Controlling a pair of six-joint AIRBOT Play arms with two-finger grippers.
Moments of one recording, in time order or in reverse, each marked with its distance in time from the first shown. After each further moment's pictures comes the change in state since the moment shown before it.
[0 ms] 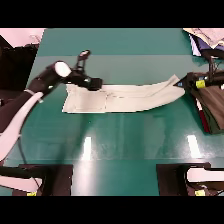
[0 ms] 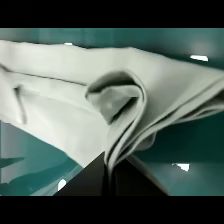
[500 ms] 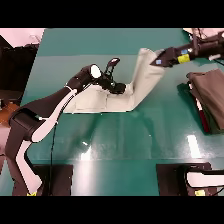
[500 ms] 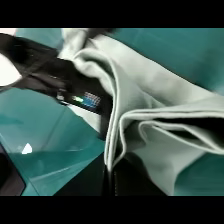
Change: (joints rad) left arm -0.135 -0.346 0.332 -0.062 -0.067 0.003; right arm 0.395 -0.026 0.414 0.018 0.056 0.110
